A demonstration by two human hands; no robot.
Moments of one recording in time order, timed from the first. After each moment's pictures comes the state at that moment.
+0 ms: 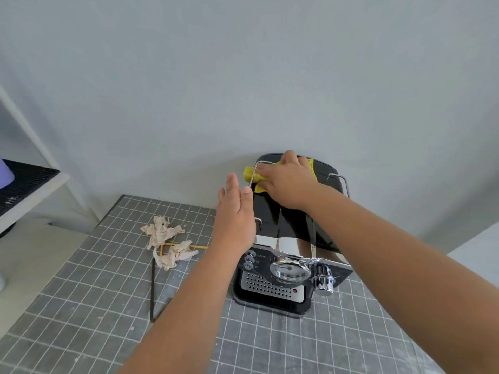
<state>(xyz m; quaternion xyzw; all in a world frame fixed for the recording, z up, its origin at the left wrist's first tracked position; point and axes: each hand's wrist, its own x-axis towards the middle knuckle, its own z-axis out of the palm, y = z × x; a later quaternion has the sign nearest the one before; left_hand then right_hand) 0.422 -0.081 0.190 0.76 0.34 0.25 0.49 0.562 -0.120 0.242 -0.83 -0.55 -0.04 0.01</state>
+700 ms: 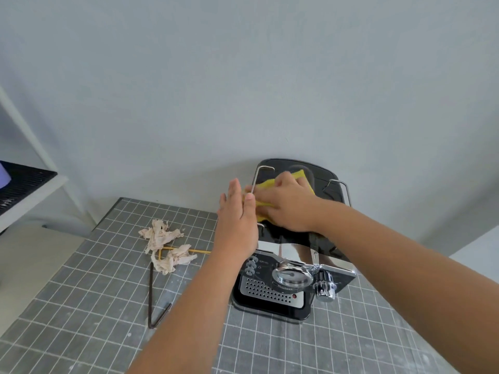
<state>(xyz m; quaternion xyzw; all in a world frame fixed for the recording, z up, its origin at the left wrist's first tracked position) 0.421 -0.081 0.191 0.76 0.34 0.24 0.49 0.542 -0.144 0.245 -0.79 -0.60 0.05 0.01</state>
